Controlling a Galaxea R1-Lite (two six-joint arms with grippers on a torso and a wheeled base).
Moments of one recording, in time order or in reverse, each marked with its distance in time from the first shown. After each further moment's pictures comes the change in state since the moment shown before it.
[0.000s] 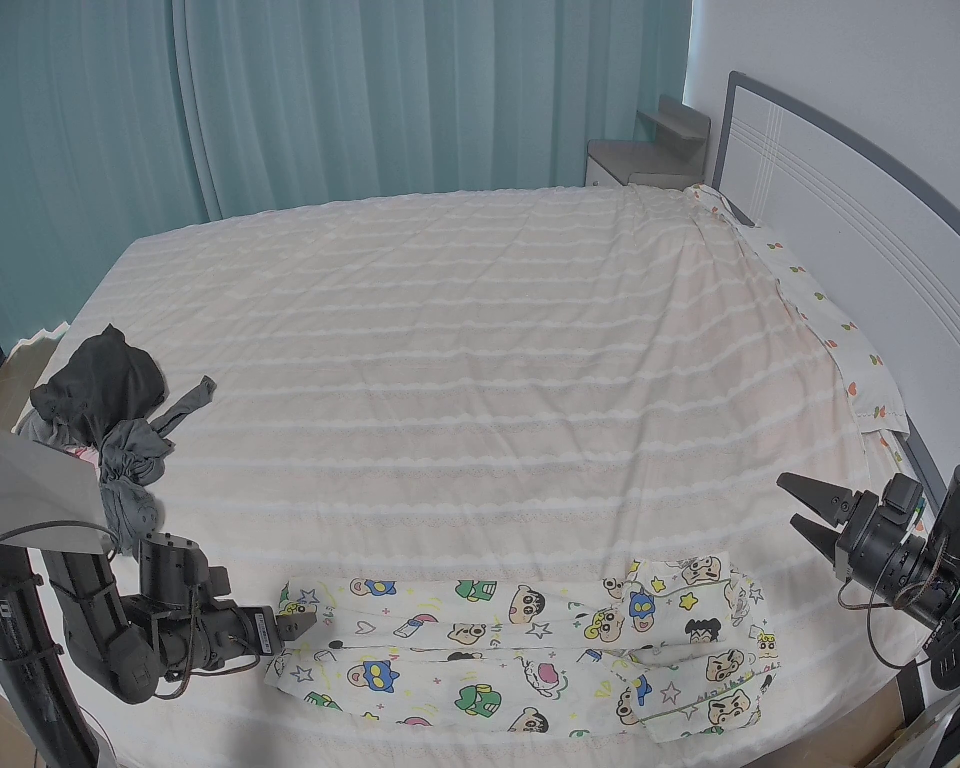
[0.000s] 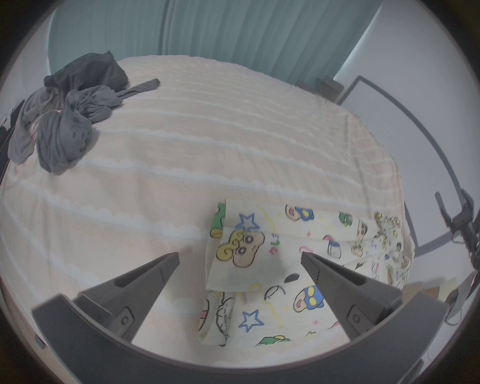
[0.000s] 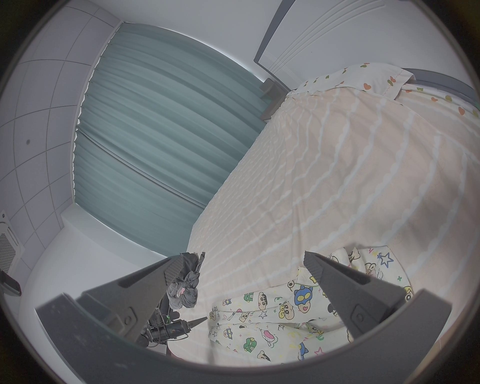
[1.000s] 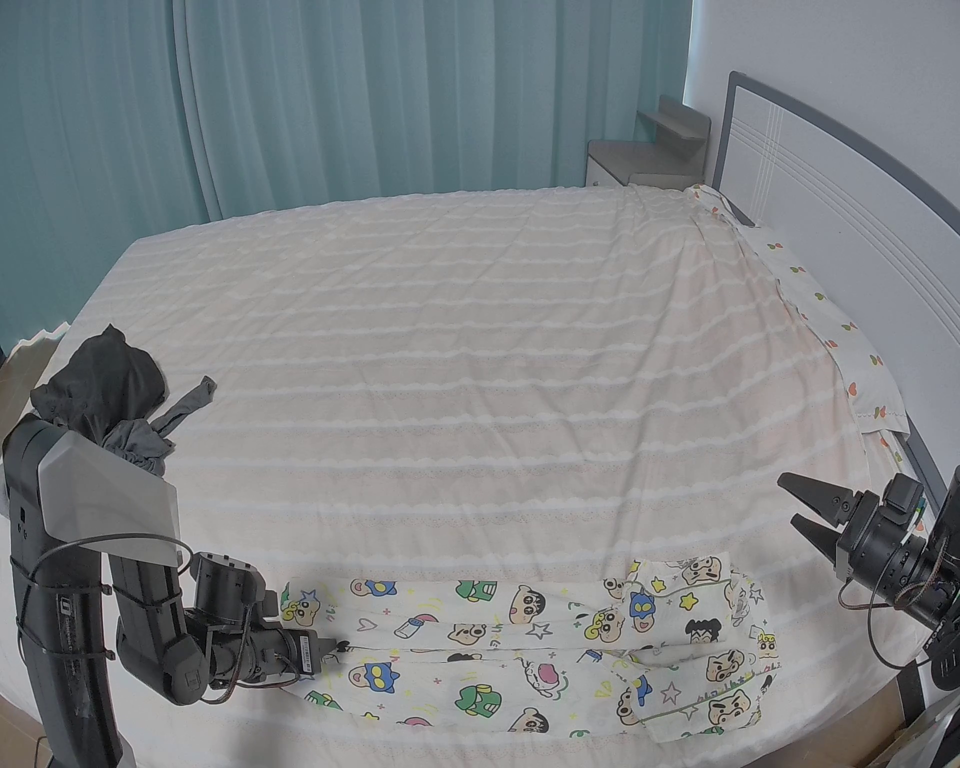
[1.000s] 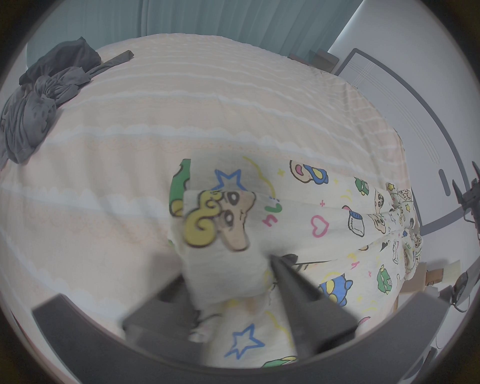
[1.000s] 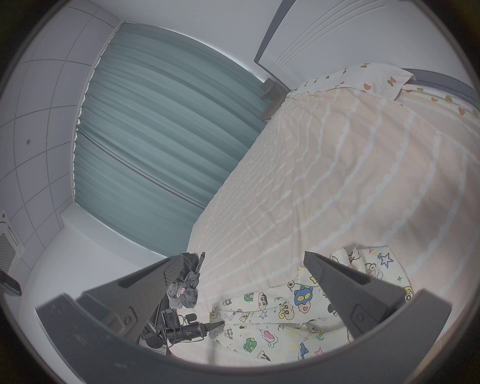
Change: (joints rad) left arm -0.084 0.227 -0.111 -0.005 -0.003 0.023; right arm 0.000 -0.001 0.000 0.000 0.000 0.000
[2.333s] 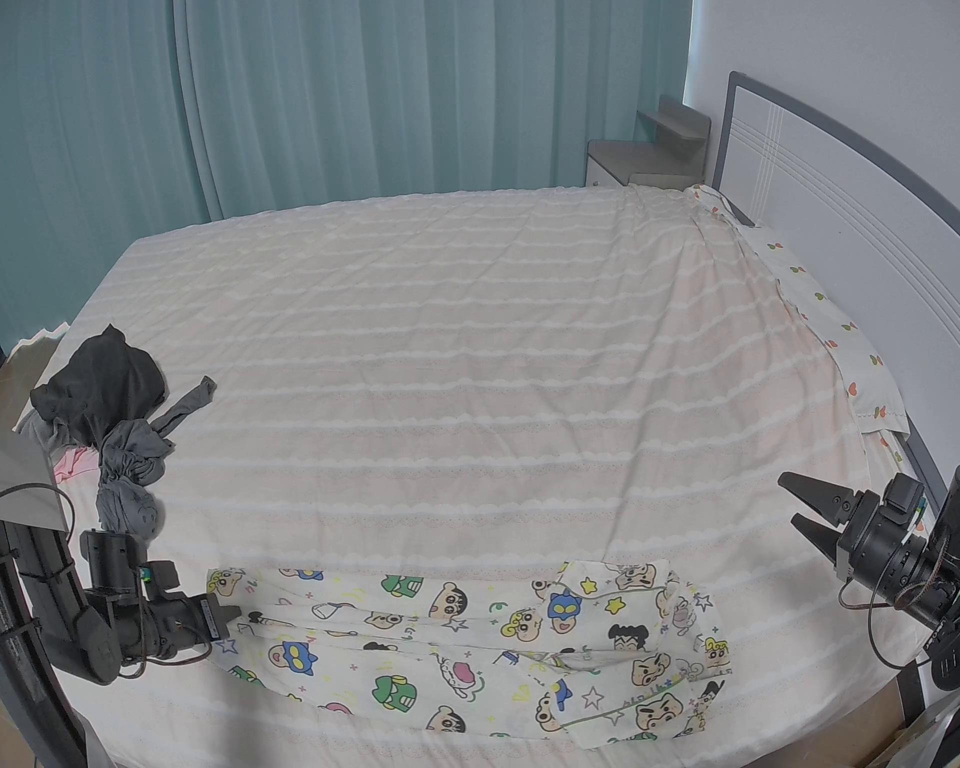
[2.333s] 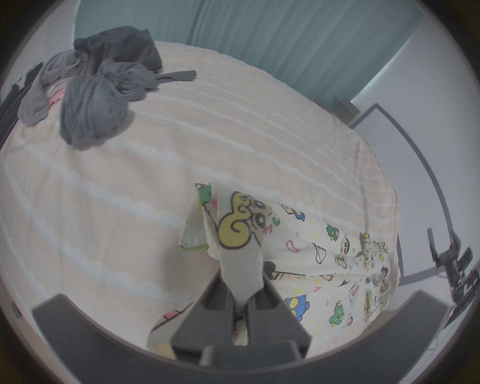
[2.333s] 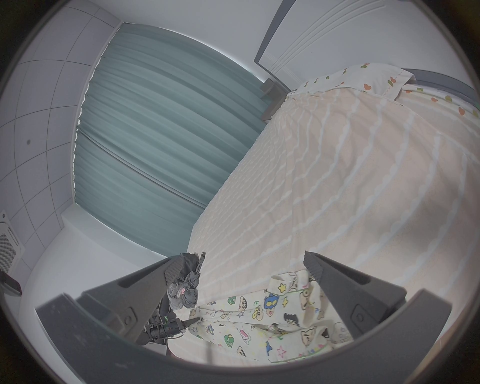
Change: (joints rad) left arm 0.366 -0.215 0.129 0.002 -0.214 0.002; right arm 0.000 -0.002 0.000 0.000 0.000 0.001
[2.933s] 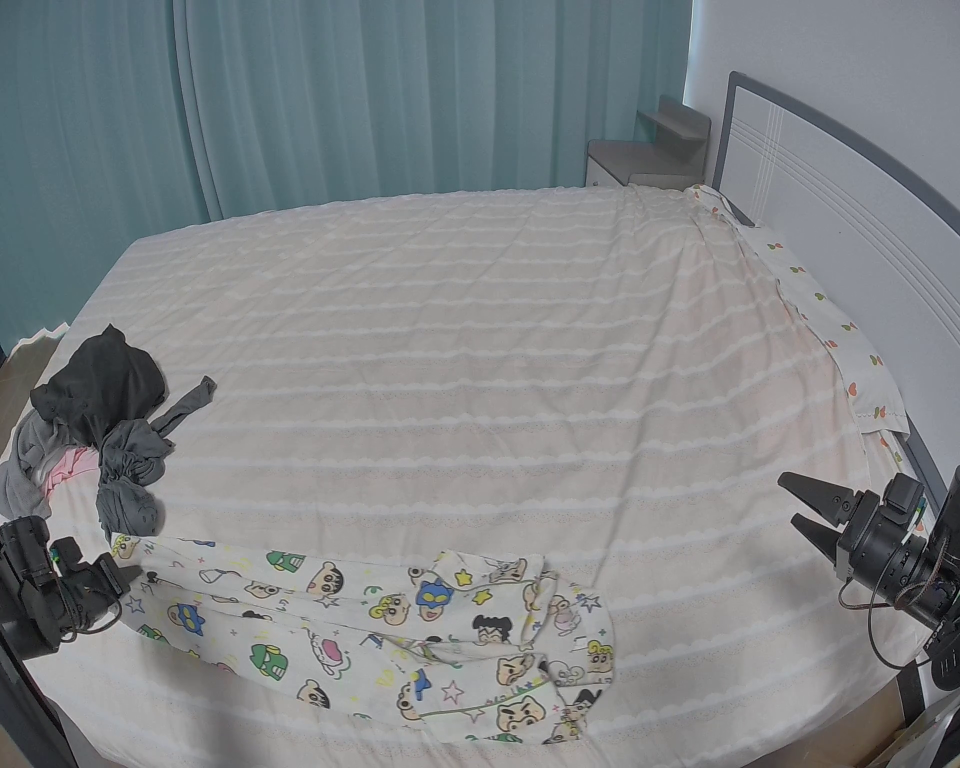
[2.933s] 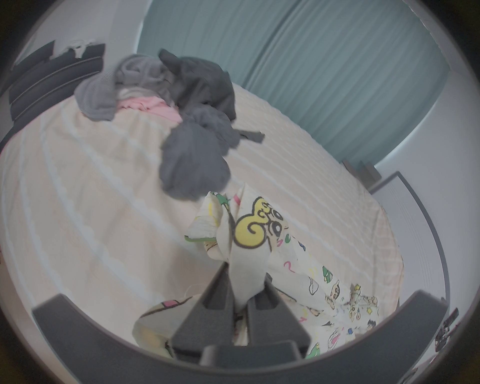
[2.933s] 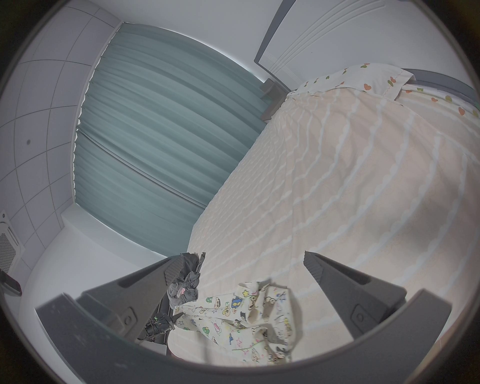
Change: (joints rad) left arm 0.489 -0.019 -0.098 0.008 -0.226 -0.003; right arm 0.000 0.000 0.000 0.000 0.000 0.000
